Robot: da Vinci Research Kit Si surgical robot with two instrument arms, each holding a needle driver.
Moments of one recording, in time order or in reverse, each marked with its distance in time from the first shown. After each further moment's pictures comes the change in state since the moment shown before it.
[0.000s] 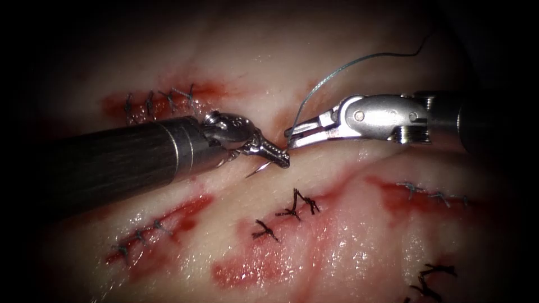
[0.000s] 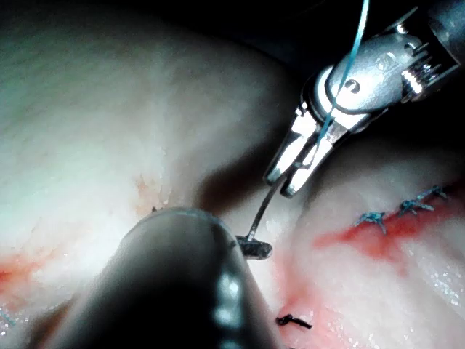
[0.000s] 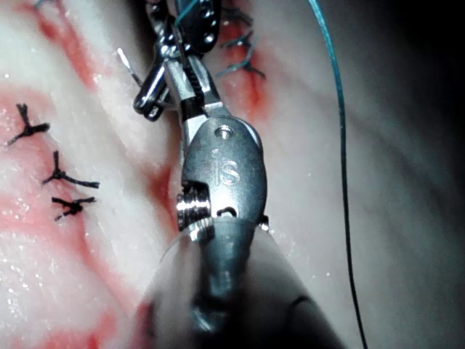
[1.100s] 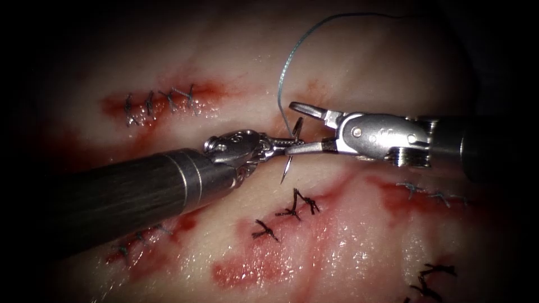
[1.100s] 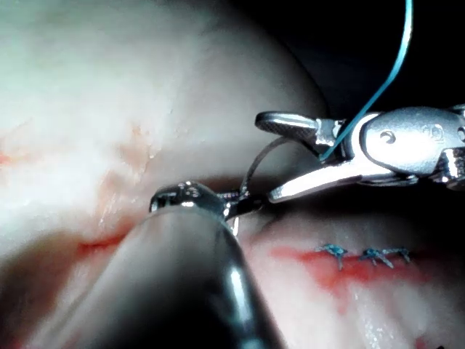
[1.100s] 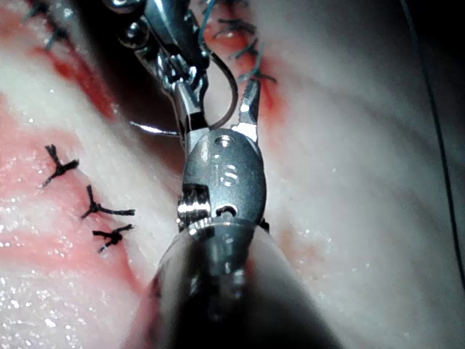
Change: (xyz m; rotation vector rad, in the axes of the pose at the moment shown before) right arm 0.001 -0.002 0.000 -0.605 -0.180 0.210; left arm 0.000 0.002 0.002 0.216 0.498 -0.047
